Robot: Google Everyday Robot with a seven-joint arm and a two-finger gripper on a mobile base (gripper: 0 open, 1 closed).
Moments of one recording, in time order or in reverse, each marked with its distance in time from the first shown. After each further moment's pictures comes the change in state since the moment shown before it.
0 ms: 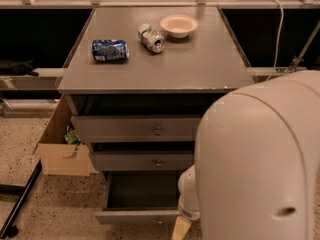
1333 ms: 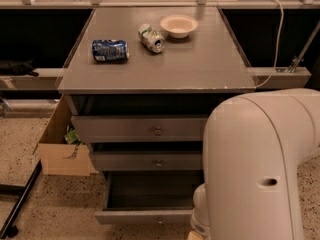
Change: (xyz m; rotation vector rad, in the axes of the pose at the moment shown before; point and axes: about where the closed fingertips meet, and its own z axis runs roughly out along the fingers) arm 0.053 0.005 0.060 -0.086 0.015 0.008
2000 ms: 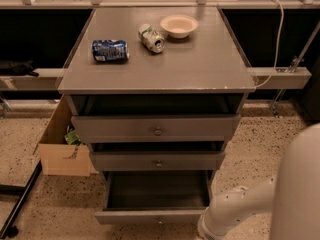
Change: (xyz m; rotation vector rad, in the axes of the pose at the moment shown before) arm 0.012 0.017 -0.023 0.001 -0.161 -0.073
